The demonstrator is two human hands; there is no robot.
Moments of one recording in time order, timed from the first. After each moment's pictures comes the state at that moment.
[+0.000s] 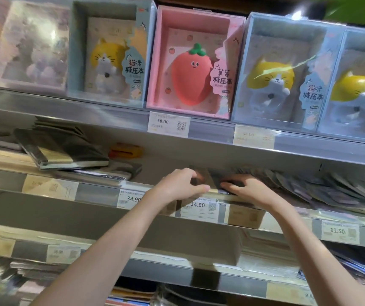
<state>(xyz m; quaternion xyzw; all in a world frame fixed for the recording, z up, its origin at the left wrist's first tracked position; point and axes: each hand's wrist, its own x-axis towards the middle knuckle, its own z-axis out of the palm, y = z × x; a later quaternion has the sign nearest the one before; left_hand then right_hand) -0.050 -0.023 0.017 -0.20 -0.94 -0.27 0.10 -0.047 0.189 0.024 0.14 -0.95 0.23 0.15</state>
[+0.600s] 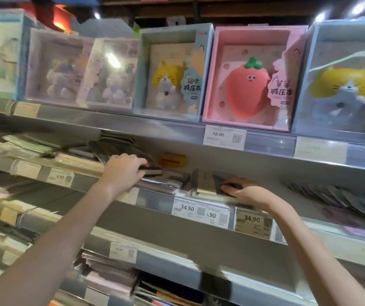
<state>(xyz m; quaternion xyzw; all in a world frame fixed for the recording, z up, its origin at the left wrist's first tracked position) -0.017 -0.228 0.032 0.00 -0.95 0.01 0.31 -0.091 0.082 0.021 0.20 -0.95 0.22 0.08</state>
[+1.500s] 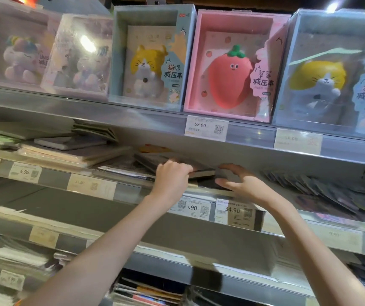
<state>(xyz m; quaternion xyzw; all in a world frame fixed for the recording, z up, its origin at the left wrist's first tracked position) -0.040 -0.092 0.013 -0.10 -0.92 -0.14 0.35 -0.066 0.108 0.025 0.21 -0.93 0.28 0.16</state>
